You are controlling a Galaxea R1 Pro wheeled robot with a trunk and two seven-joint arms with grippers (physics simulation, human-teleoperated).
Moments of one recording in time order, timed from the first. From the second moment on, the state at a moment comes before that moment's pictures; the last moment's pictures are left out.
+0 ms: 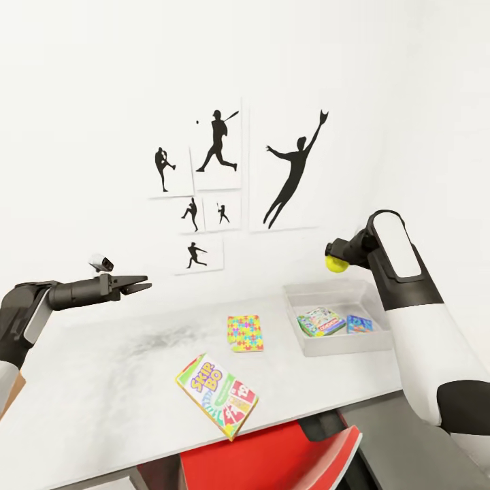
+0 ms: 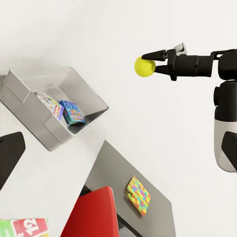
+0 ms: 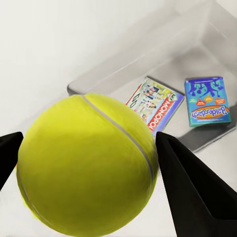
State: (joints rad) left arm -0.89 0.46 0.03 -0.92 0.36 0.96 -1.43; right arm -1.15 -0.11 0.12 -1.21 -1.37 1.04 -1.33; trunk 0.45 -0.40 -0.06
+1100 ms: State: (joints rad) left arm -0.89 0.46 0.03 -0.92 0.36 0.96 -1.43; right arm -1.15 -0.11 0.12 -1.21 -1.37 1.04 -1.33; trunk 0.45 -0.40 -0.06
